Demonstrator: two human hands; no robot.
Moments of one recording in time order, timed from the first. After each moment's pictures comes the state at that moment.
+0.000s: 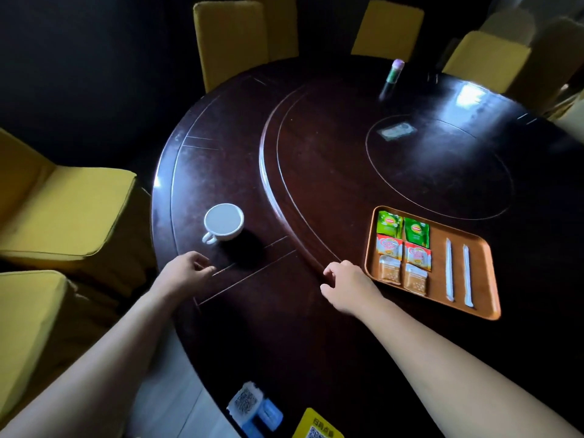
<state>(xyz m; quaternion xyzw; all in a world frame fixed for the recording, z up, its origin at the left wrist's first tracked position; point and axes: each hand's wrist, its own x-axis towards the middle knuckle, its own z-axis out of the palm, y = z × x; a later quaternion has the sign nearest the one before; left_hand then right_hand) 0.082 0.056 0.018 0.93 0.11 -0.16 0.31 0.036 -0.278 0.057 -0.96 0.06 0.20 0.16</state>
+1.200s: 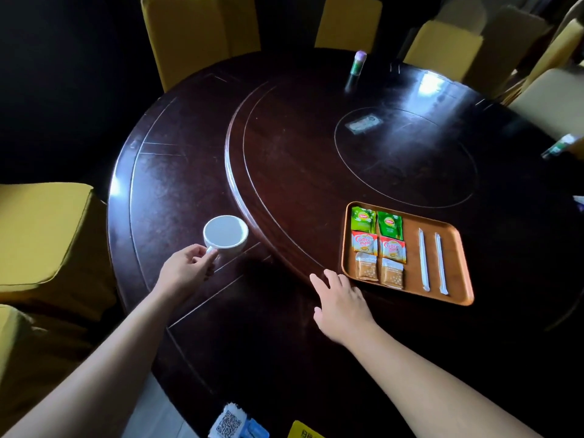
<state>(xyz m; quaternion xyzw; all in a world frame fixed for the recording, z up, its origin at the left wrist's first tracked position) 0.115 -0.005 0.023 0.86 0.10 -0.13 0.49 0.002 -0.296 0.035 -0.98 0.03 0.18 0.04</state>
